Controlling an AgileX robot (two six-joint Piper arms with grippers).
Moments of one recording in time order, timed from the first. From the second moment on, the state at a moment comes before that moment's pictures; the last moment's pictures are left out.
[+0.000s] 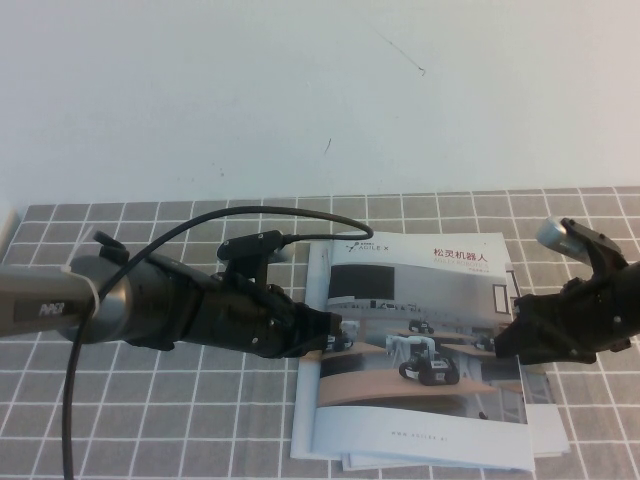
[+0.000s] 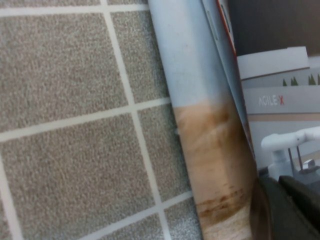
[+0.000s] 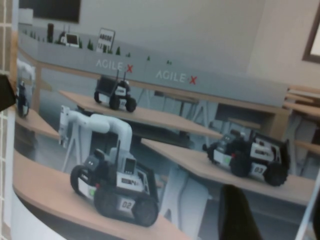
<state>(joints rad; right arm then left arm) 0.08 1.96 -1.04 0.98 0.74 -0.75 -0.40 1.96 -1.07 -1.40 0.41 1.00</state>
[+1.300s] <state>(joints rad) 0.08 1.97 -1.06 0.91 0.81 -0.74 -0.40 1.96 -1.07 -1.40 0.41 1.00</state>
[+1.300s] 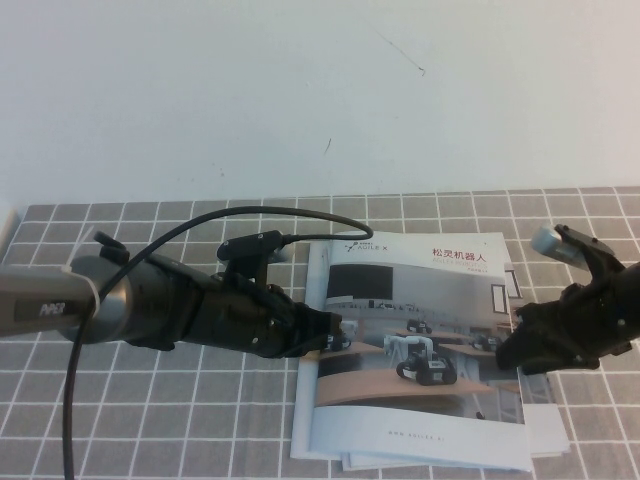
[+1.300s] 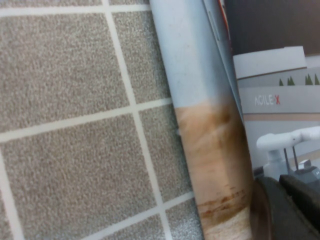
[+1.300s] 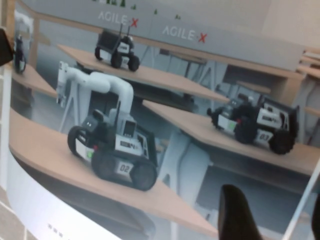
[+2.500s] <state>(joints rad) 0.08 1.98 -1.07 0.89 0.84 -0.75 -0.40 1.97 -1.07 -1.42 0.41 1.00</state>
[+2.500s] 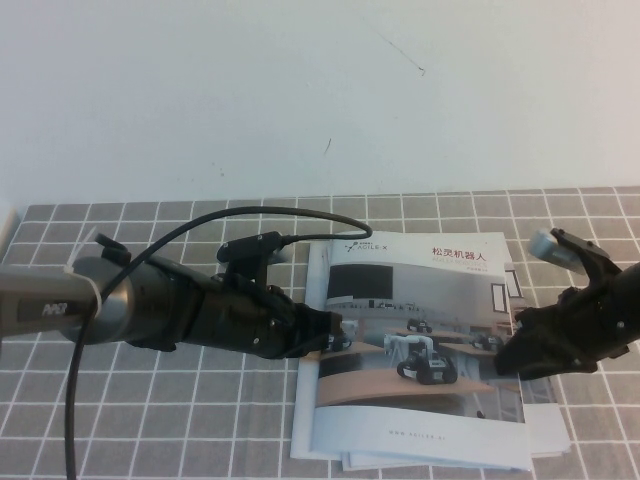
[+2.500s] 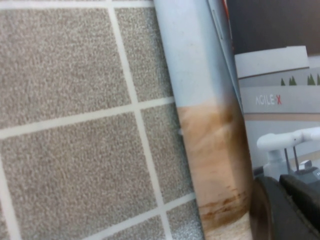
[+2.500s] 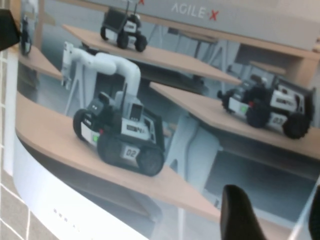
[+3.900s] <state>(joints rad) 0.11 1.98 -1.18 0.63 0.91 -0.62 -0.39 1.97 -1.07 -1.45 0.47 0.95</state>
